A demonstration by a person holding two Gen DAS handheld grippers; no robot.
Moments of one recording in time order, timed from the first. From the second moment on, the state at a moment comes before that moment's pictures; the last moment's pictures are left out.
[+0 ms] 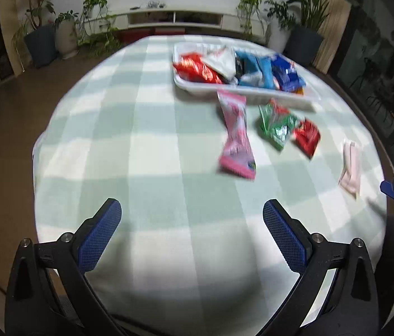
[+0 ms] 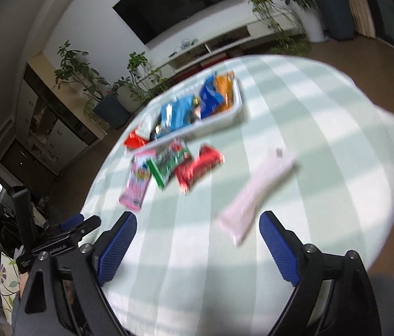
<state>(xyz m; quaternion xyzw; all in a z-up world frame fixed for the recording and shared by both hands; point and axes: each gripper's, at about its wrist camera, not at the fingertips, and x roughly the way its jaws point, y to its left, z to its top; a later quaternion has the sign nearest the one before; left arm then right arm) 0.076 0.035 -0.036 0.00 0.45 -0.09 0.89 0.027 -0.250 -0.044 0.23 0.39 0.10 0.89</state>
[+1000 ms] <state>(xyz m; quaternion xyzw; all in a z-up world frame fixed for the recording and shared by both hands) 0.217 -0.051 -0.061 0.11 0.51 -0.11 0.85 0.009 -0.255 -0.067 0.22 0.41 0.05 0.89</state>
